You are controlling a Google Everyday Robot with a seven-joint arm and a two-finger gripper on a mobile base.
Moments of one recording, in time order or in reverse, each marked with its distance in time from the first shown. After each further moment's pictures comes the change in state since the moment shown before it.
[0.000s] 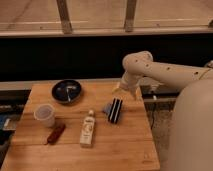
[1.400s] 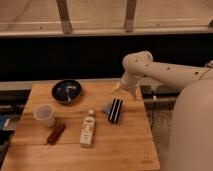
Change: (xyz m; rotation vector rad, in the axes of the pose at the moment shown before) arm 0.000 0.000 0.000 0.000 0.000 0.000
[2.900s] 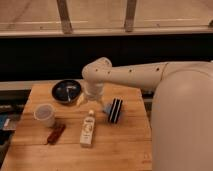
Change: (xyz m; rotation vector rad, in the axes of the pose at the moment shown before) arm 0.120 0.185 0.024 -0.070 0.063 -0.428
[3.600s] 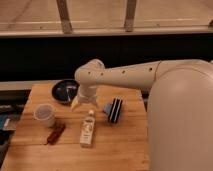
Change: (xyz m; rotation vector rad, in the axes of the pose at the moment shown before) arm 0.004 0.012 0.006 0.005 0.019 -0.039
